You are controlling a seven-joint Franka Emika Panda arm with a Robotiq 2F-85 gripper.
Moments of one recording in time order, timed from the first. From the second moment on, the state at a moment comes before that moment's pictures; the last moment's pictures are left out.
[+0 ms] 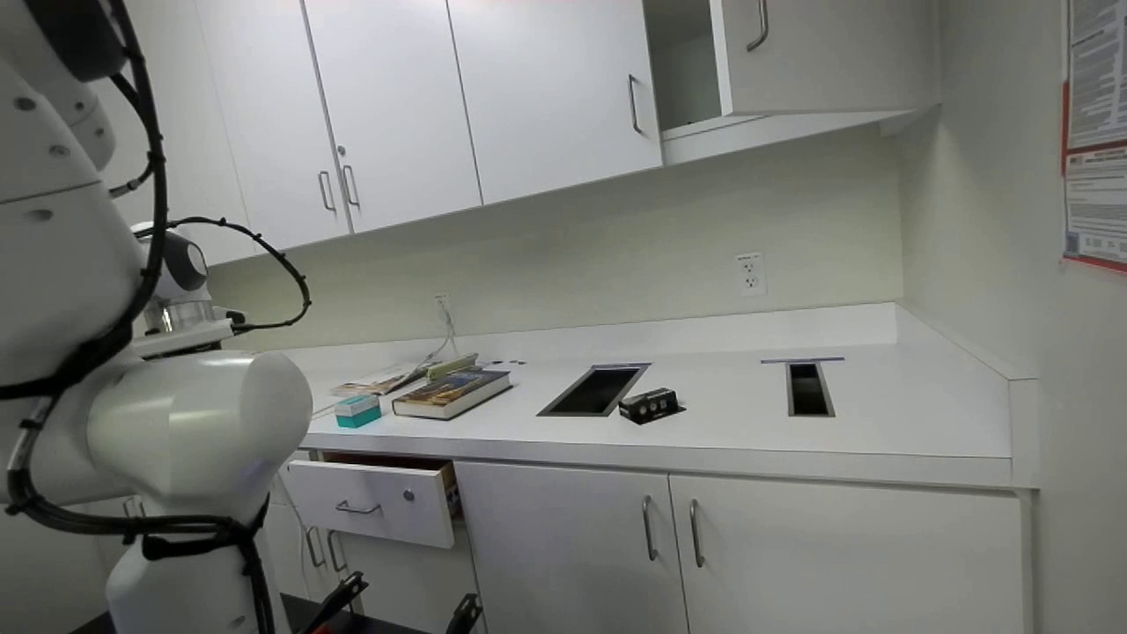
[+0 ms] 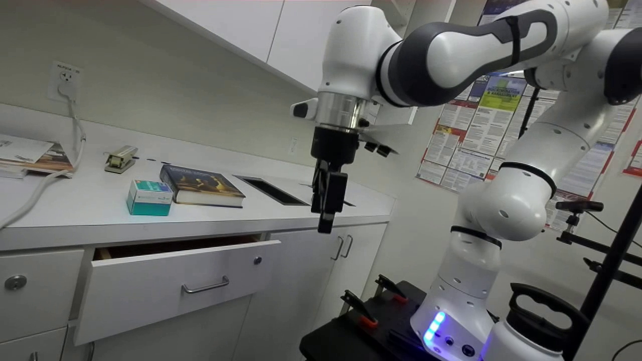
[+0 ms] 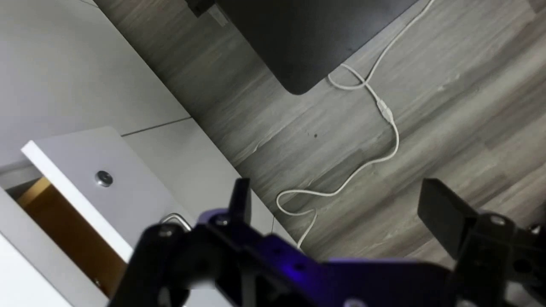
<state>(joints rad) 0.44 -0.31 0.55 -2.50 0.15 2.08 0.00</state>
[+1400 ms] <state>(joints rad) 0.51 0.21 0.57 -2.39 -0.48 2.29 -0.03</state>
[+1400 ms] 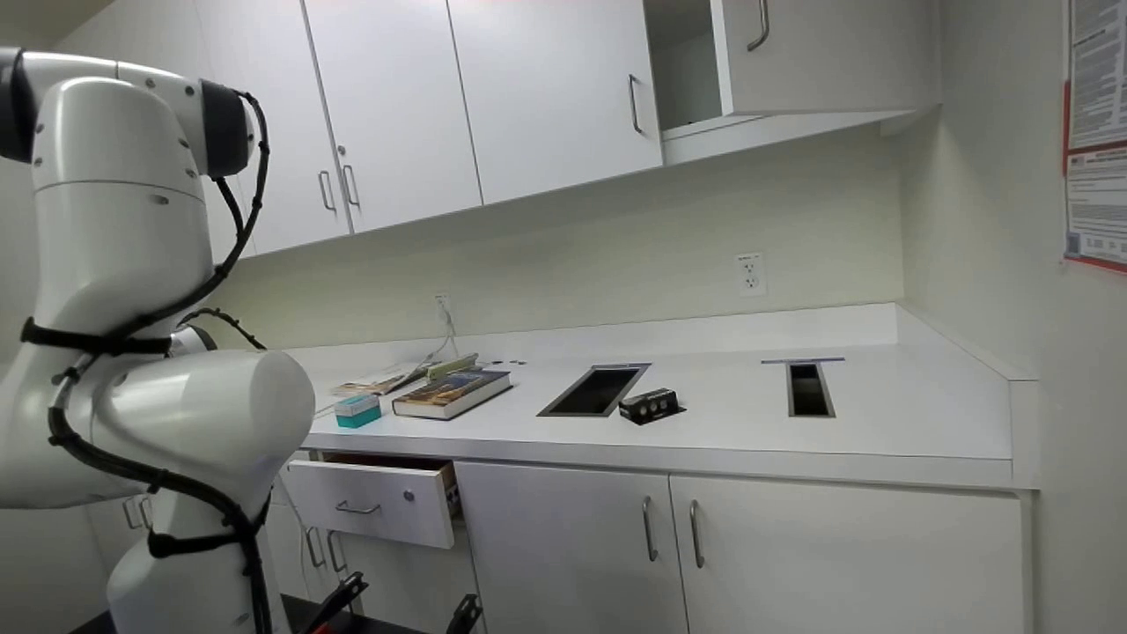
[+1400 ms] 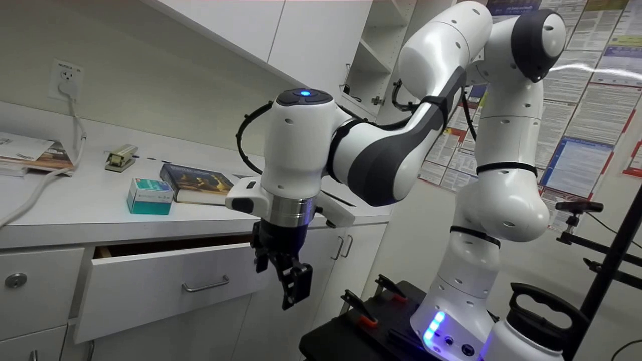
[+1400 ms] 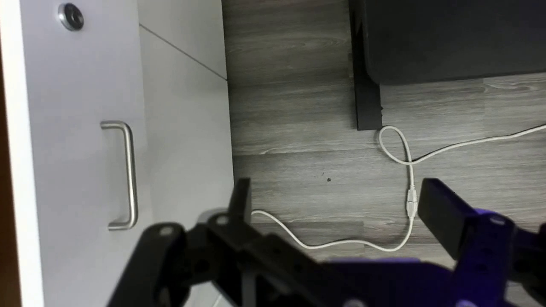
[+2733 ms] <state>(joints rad) 0.67 0.40 0.40 -2.37 -1.28 2.28 0.44</state>
